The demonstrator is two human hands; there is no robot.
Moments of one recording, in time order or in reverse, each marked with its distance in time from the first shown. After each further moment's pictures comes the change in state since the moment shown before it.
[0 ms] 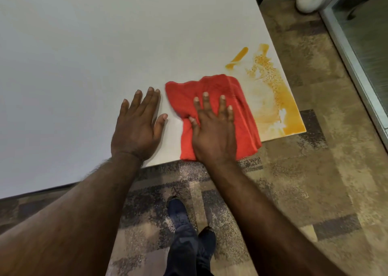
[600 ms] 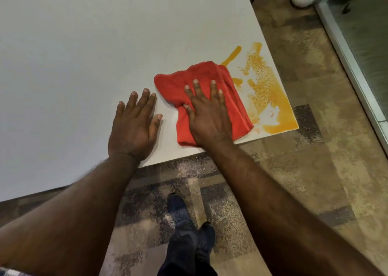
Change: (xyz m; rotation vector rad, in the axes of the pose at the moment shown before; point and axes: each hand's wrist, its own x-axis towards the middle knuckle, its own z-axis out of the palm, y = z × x) left_hand -0.001 0.001 -0.002 0.021 -0.010 0.004; right_hand 0.035 0.006 -0.007 0.019 -0.046 -0.118
